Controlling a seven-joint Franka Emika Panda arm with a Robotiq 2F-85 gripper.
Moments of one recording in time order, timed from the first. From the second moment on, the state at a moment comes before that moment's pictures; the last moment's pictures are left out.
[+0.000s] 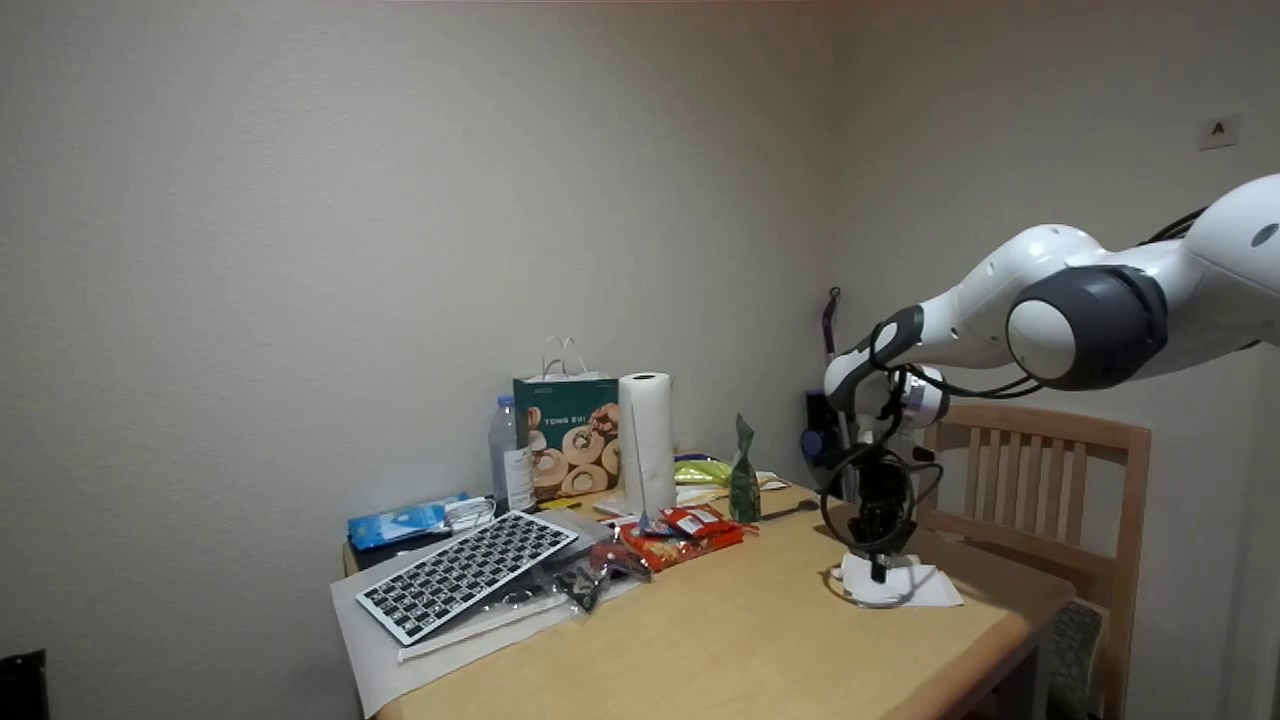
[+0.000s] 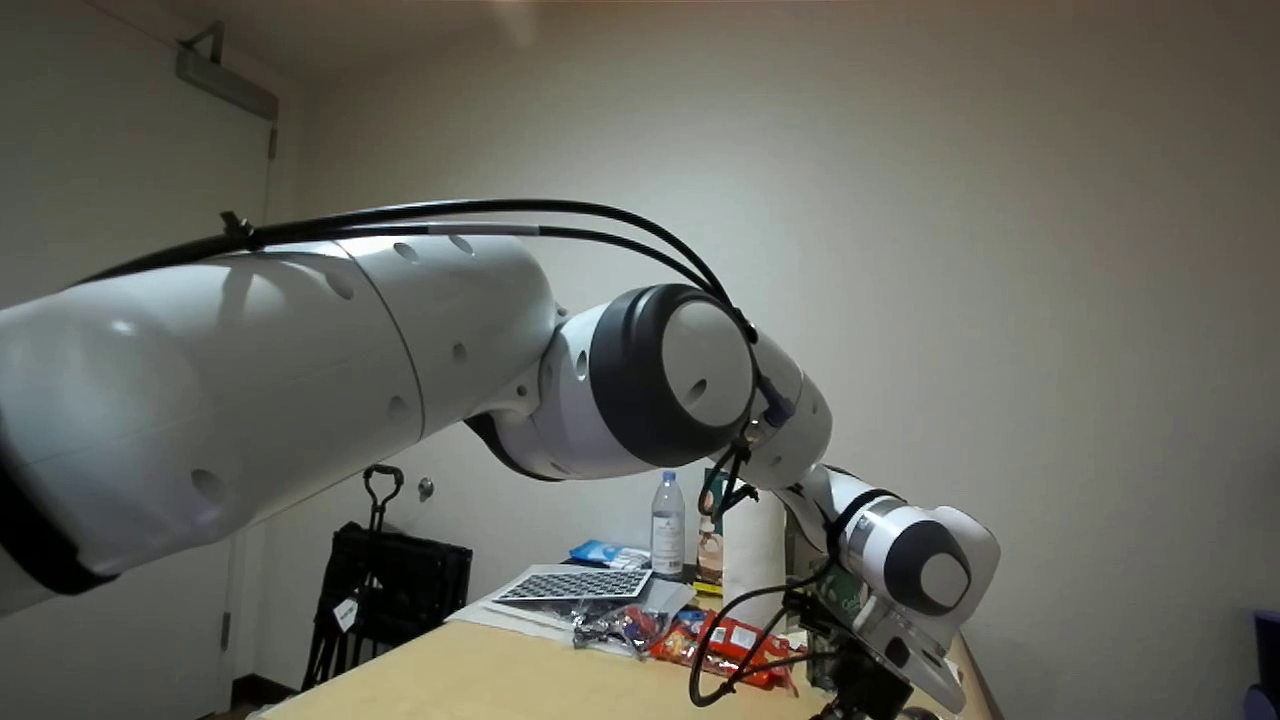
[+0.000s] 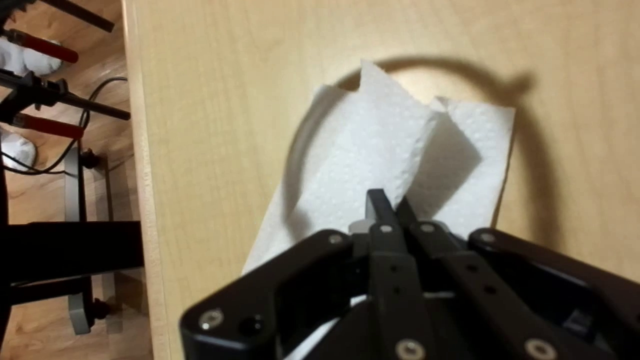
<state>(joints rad) -0.40 1.10 -0.20 -1.07 0.50 1.60 1.22</state>
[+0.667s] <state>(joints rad) -0.57 1.13 -0.24 -1.01 0.53 1.68 1.37</state>
